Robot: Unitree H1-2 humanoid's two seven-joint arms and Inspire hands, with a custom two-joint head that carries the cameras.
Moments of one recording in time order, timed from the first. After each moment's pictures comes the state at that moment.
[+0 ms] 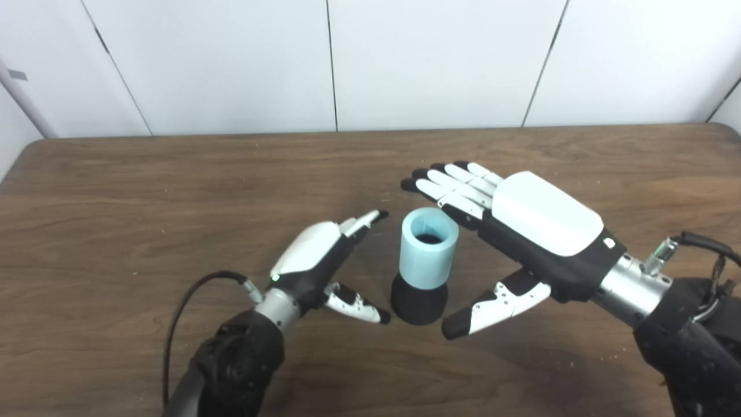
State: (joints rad) left arm -0.17 0.21 -0.34 -0.43 0.69 0.36 -0.42; right arm -0.27 -0.39 0.16 -0.90 -0.71 0.27 0.86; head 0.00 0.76
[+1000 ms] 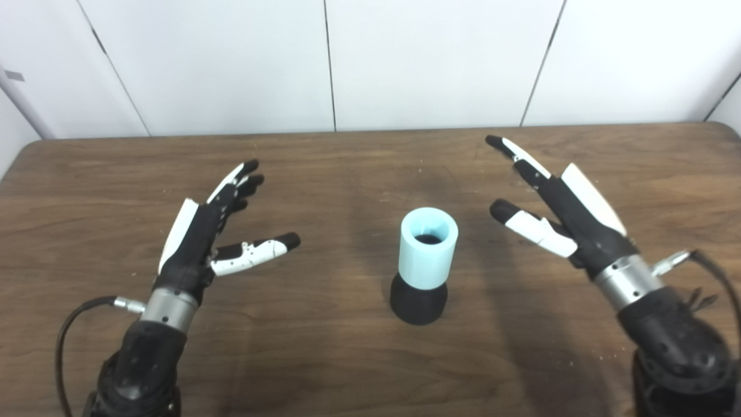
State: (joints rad) left arm -0.04 0.20 0.05 -0.50 0.31 0.38 -0.24; right arm -0.12 -0.18 -0.06 -0.61 -0.46 0.35 0.47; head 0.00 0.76
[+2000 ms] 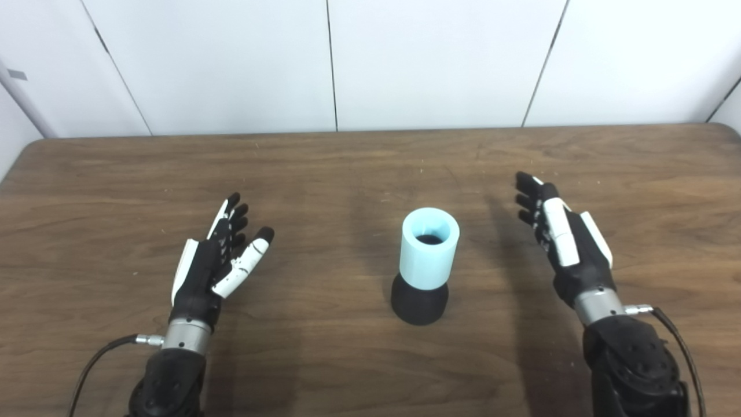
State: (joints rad) left arm 0.02 0.12 0.06 -0.31 0.16 0.26 -0.09; right arm -0.05 -0.03 -0.15 -0.38 -0.07 0.44 0.13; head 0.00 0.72
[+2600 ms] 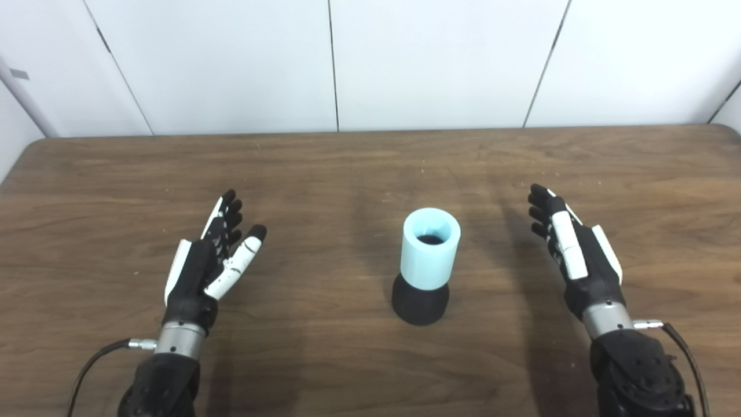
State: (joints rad) left arm 0.03 0.13 0.07 -0.36 0.10 0.26 -0.09; right arm -0.01 -0.08 -0.12 -0.36 -0.08 0.40 0.06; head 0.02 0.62
